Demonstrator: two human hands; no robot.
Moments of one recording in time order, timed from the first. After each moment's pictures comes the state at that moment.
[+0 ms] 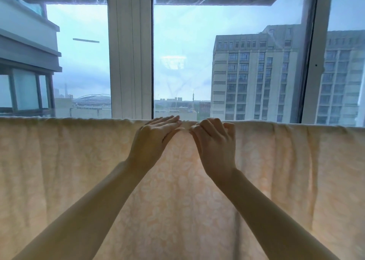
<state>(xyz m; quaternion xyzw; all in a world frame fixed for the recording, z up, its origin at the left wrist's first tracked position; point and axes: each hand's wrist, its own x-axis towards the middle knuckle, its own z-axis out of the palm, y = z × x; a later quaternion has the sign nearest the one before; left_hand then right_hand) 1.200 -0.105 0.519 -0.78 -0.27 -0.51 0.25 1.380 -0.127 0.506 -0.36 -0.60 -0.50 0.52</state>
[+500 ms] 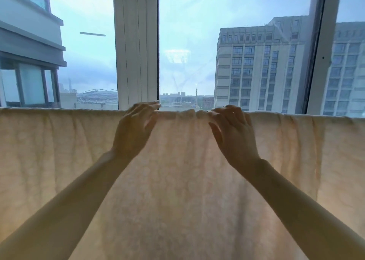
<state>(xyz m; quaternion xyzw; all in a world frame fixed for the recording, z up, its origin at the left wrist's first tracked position) 1.150 -0.121 0.524 -0.73 -0.35 -0.52 0.25 1.411 -0.145 0.509 -0.38 -0.67 -0.44 0.46</state>
